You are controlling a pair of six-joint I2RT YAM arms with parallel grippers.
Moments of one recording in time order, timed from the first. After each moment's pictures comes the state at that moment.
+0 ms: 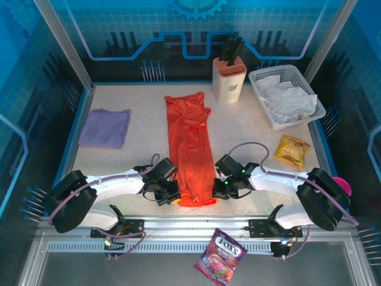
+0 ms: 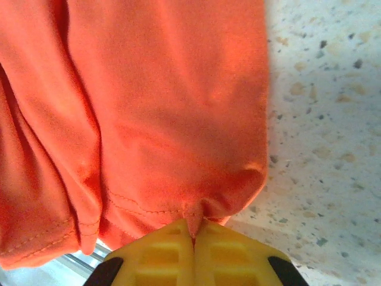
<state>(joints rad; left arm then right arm) -0.77 1.34 0.55 -0.43 0.39 -1.26 0.80 1.36 0.59 -0.46 -0.37 0.92</state>
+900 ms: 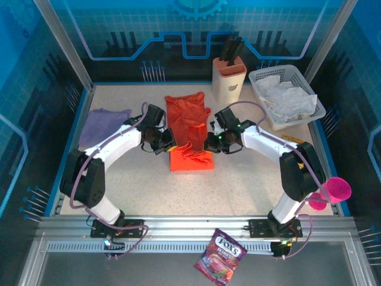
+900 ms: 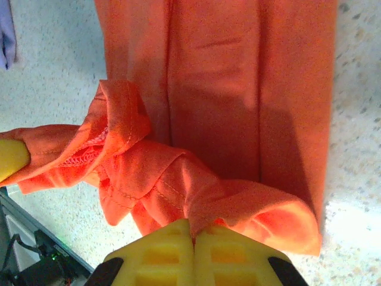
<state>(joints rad) -0.35 1.63 1.16 -0.68 0.39 -0.87 0.50 1.70 1.18 -0.58 -0.42 0.64</state>
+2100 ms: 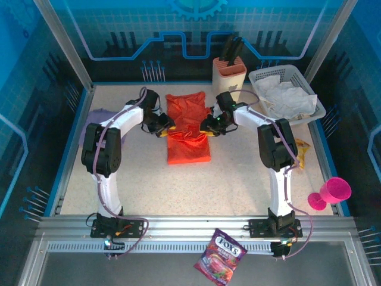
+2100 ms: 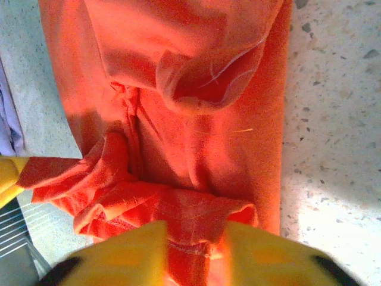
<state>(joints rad) -0.18 2.00 1.50 -0.70 0.45 -0.73 0.36 2.14 1.59 -0.60 -0.55 0.58</state>
